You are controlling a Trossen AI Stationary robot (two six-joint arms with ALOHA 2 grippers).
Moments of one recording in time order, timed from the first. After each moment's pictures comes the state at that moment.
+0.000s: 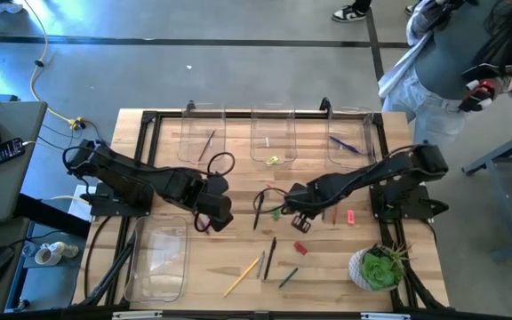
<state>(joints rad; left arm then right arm) -0.20 1.57 1.43 -1.23 -0.32 -0.97 0.20 1.64 1.13 -0.91 0.07 0.75</state>
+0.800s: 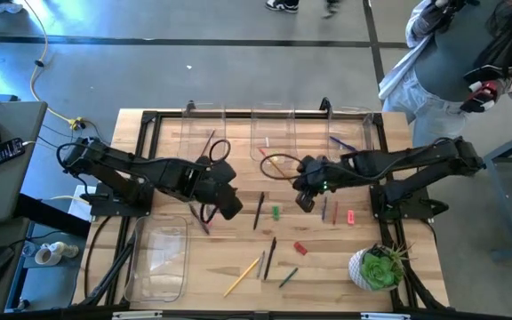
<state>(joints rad) -0.15 1.52 1.43 -1.00 -0.51 -0.78 0.12 1.30 1.13 -0.70 0.19 0.60</state>
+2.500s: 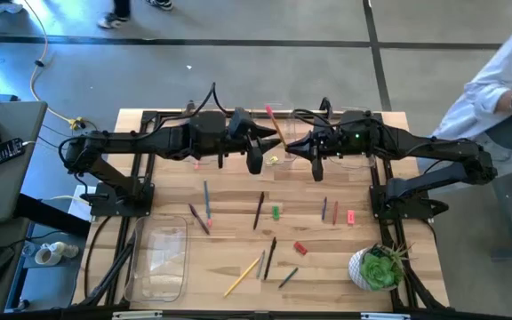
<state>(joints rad) 0.18 1.50 1.43 -0.08 -0.18 -0.31 -0.15 1.14 1.13 -0.27 -0.09 0.10</state>
